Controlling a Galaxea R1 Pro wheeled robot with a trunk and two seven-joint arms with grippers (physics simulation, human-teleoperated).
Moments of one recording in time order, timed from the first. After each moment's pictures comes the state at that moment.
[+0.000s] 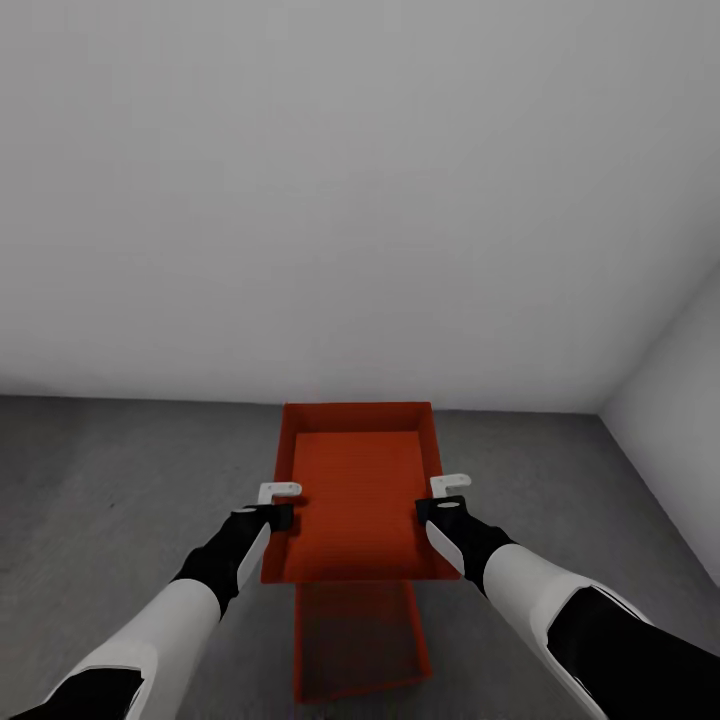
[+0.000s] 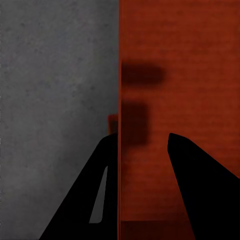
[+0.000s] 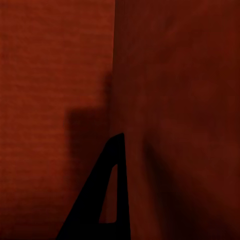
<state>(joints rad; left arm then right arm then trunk) -0.78 -0.10 0.01 -0.51 0.00 0.36 0.10 -0.95 0.10 0.71 -0.21 -0.60 0.18 -0.34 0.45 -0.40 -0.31</state>
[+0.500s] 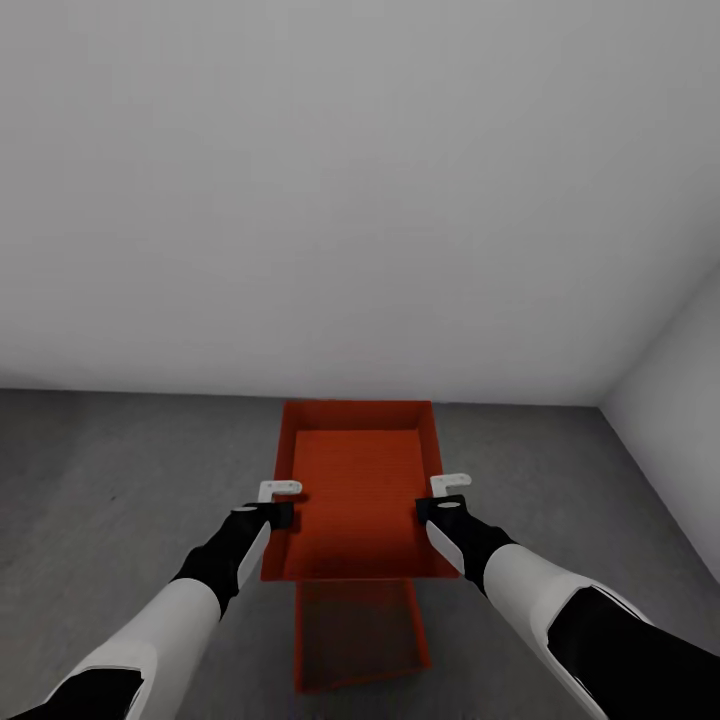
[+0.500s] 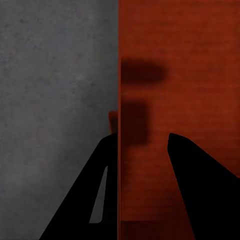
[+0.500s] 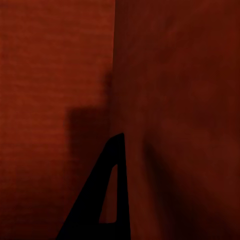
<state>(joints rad) -0.78 -0.10 0.01 -0.52 -0.01 0.36 0.10 -0.95 0.10 0.70 -0.21 -0.60 0.17 -0.34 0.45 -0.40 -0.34</state>
